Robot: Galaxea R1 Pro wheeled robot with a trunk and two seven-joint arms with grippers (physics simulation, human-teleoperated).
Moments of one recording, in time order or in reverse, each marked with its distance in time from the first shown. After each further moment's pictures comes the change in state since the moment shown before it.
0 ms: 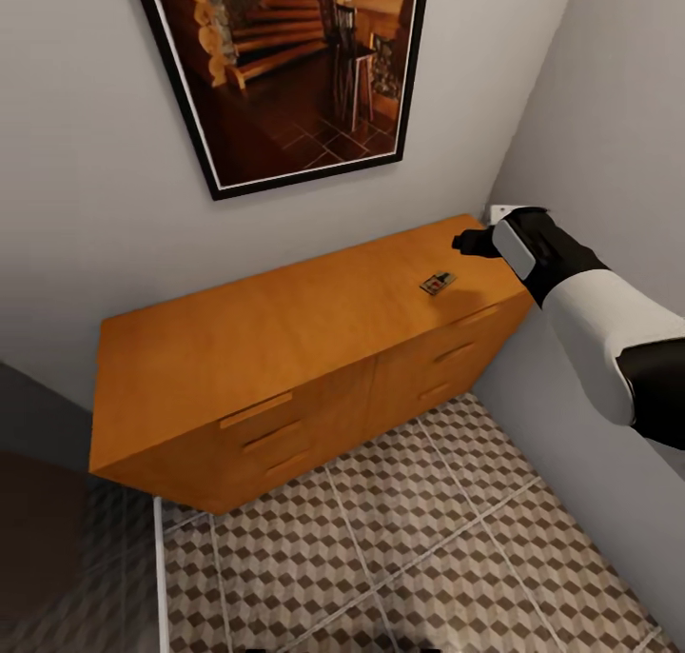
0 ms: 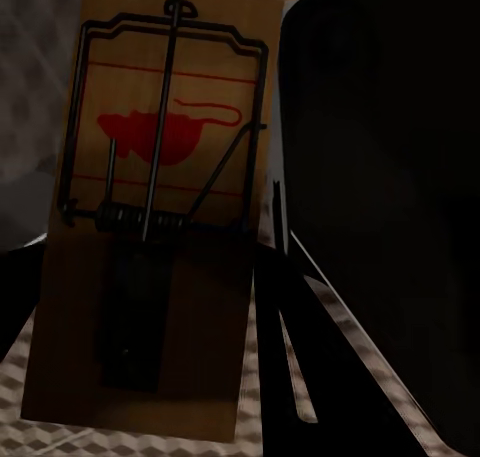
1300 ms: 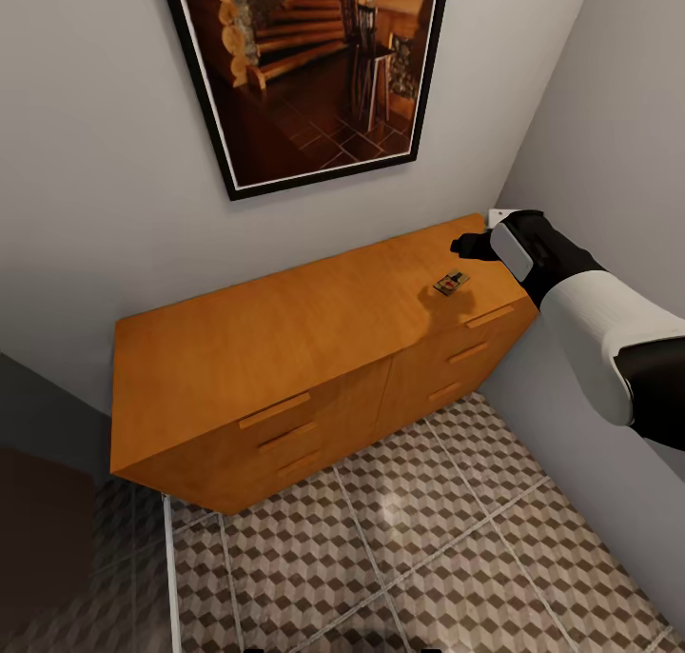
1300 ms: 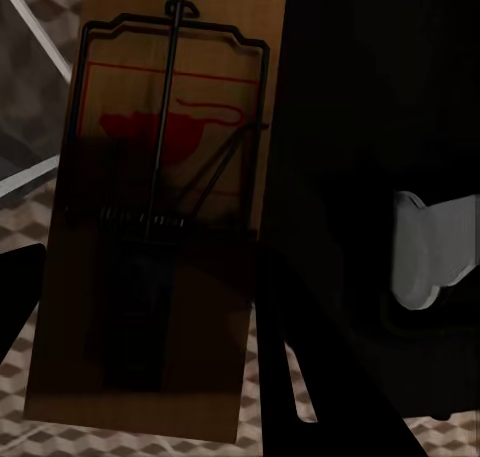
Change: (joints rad) left arm 0.021 -0.061 -0.008 -0.001 -0.003 0.002 -0.096; right arm 0.000 0.005 0.000 0.022 0.001 -0.001 0.003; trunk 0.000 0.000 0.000
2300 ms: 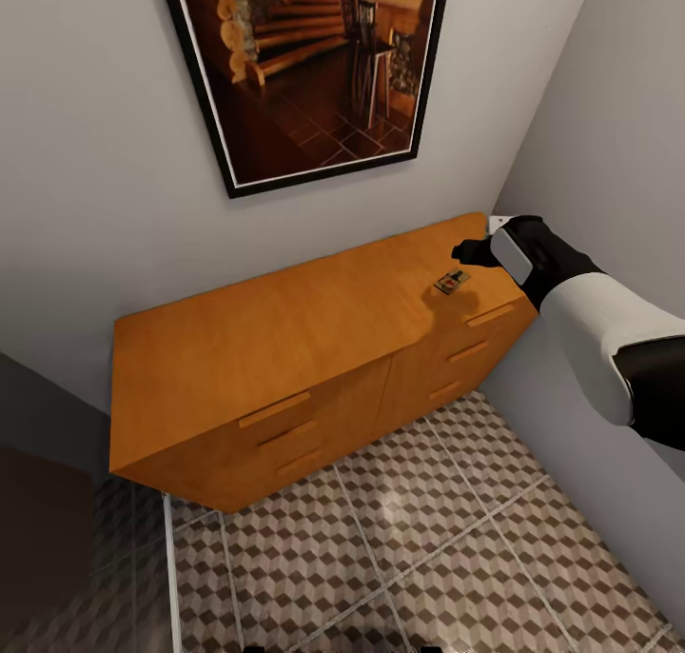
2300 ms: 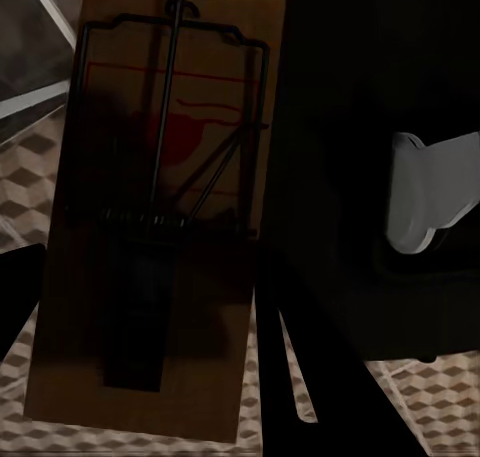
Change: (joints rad) left arm 0.005 -0.001 0.001 0.000 0.000 0.098 -0.007; right arm 0.000 -0.001 0.000 0.037 0.000 -0.002 0.000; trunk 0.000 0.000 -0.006
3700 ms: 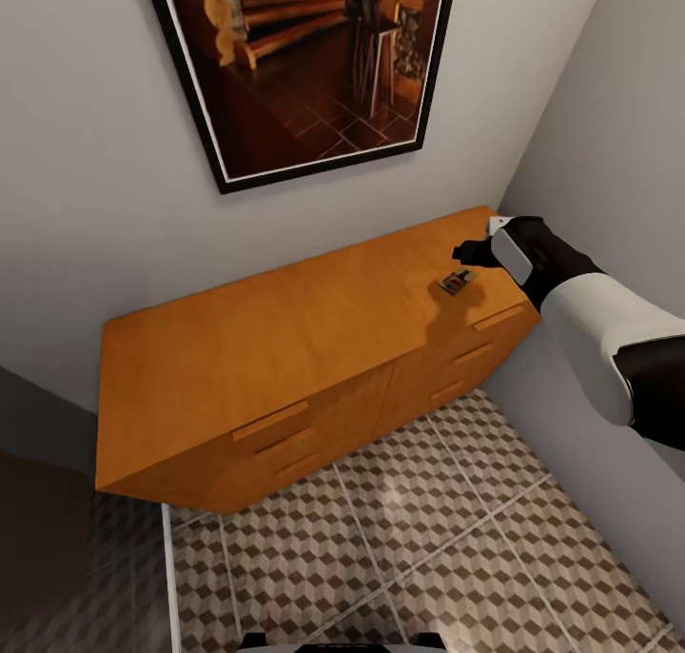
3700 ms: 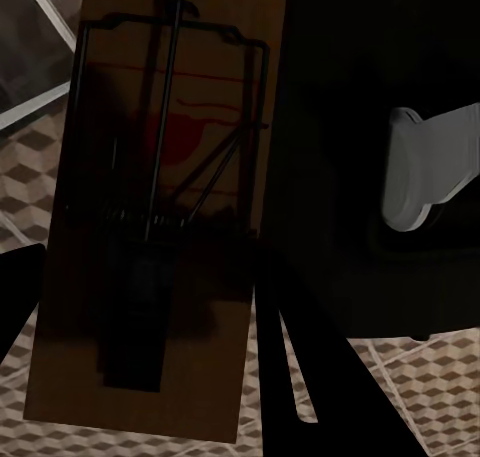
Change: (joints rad) left arm 0.000 -0.003 0.000 -0.002 0.000 0.005 0.001; right arm 0.000 -0.001 0.001 0.004 0.002 0.000 -0.001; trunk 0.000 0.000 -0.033
